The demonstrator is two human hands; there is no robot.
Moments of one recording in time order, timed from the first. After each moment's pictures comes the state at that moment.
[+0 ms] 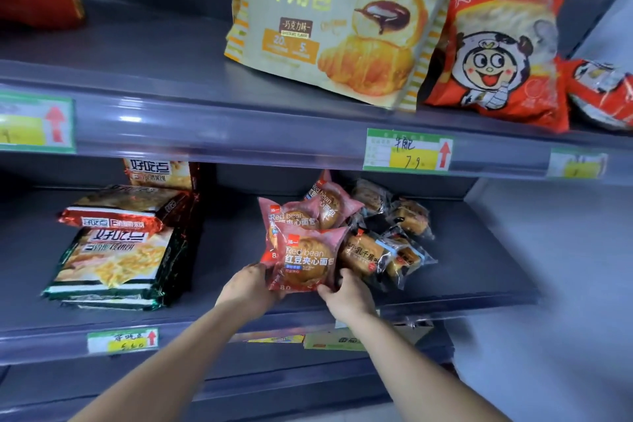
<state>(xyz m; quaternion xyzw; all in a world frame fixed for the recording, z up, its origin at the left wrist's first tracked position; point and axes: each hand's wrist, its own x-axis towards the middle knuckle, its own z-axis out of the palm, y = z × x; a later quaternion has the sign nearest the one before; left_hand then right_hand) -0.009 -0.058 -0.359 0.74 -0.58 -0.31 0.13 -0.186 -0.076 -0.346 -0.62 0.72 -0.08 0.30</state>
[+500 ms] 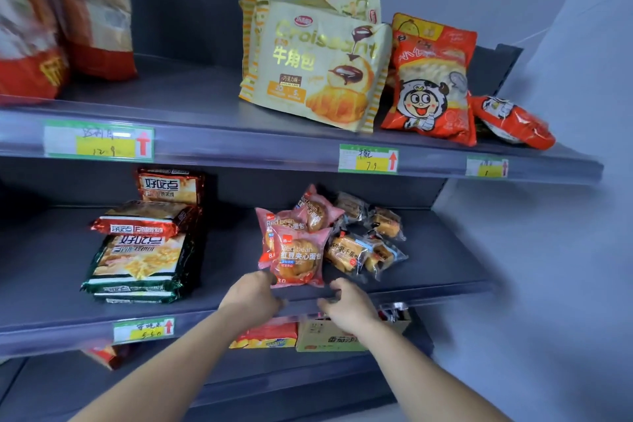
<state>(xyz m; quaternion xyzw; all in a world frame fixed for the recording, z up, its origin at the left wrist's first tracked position) -0.019 0.009 -0.308 0.71 -0.64 -0.28 0.11 -0.204 0.004 -0.295 -0.64 0.69 -0.09 0.31</state>
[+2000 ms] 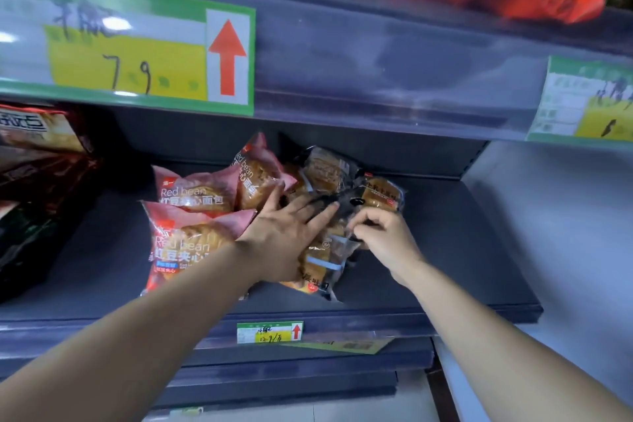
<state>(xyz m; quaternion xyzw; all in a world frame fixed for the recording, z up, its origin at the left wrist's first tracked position) -0.181 -0.178 -0.341 0.56 -0.83 0.02 -0.09 -0.366 -0.217 -0.347 -0.63 0.57 -0.30 0.43</state>
